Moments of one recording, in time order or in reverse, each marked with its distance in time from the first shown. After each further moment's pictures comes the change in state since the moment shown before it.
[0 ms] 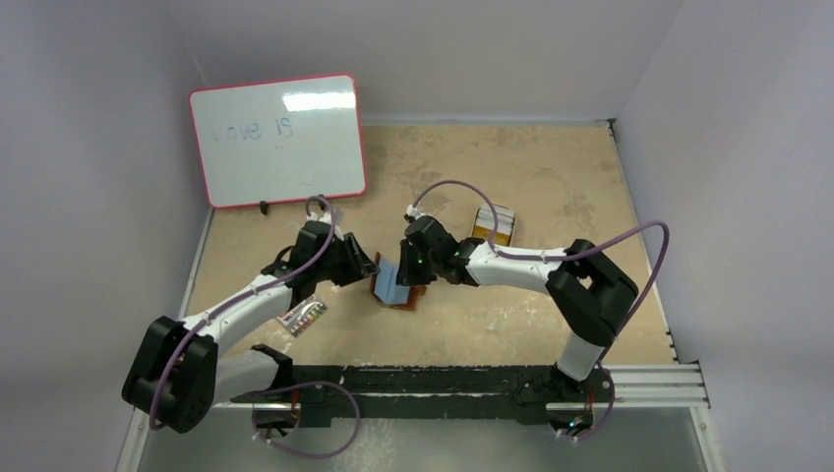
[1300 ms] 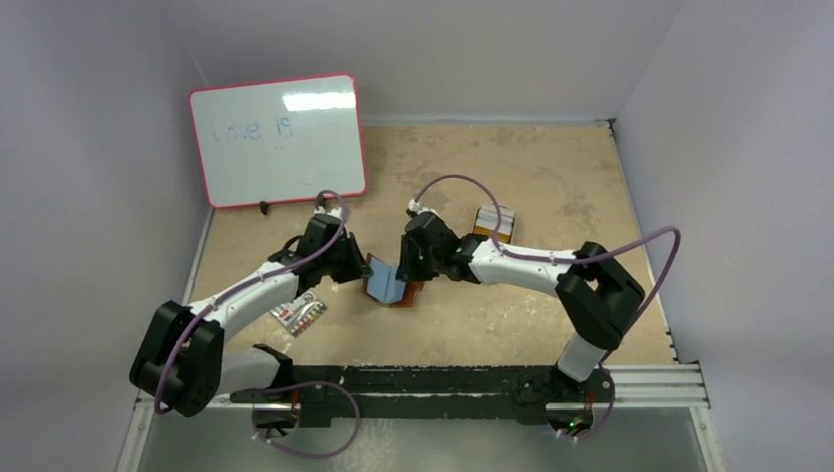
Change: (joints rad) left arm -0.020 0.083 0.101 -0.142 -0.063 0.100; right arm 0.000 -0.011 0.034 -0.062 0.040 -0.004
